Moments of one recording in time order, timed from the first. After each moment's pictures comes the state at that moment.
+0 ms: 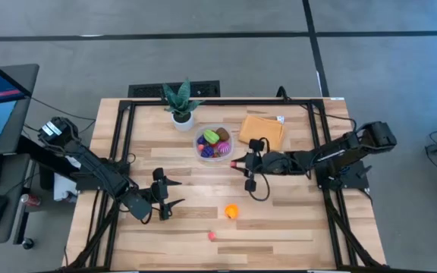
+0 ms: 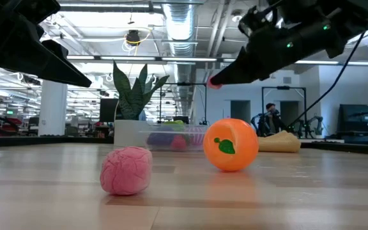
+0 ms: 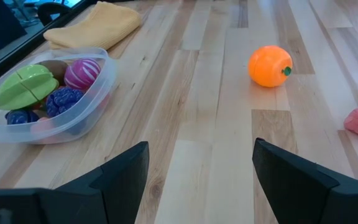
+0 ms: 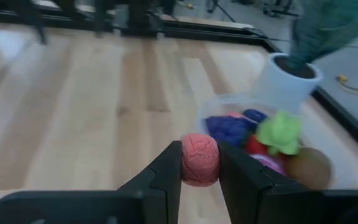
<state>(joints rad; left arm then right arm) -0.70 1.26 0.42 0.17 -0.82 -0.43 0.13 1.48 0.58 0.50 0.29 -0.09</state>
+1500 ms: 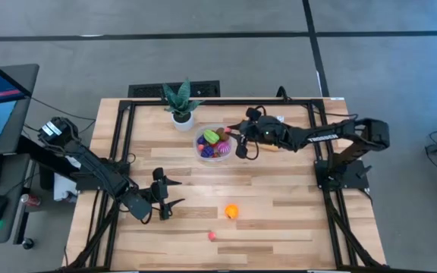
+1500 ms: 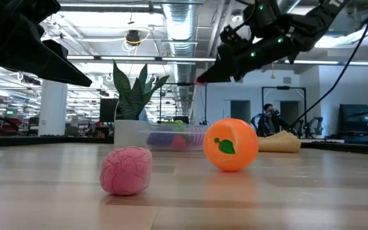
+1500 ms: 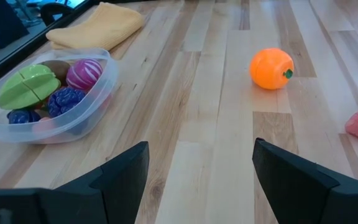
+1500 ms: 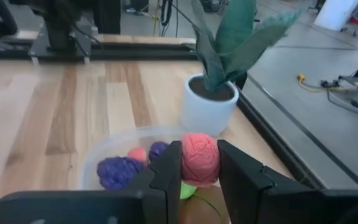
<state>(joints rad) -0.70 1.26 0.42 0.17 -0.83 -0.44 -0.24 1.52 0.73 0.48 0.07 -0.19</state>
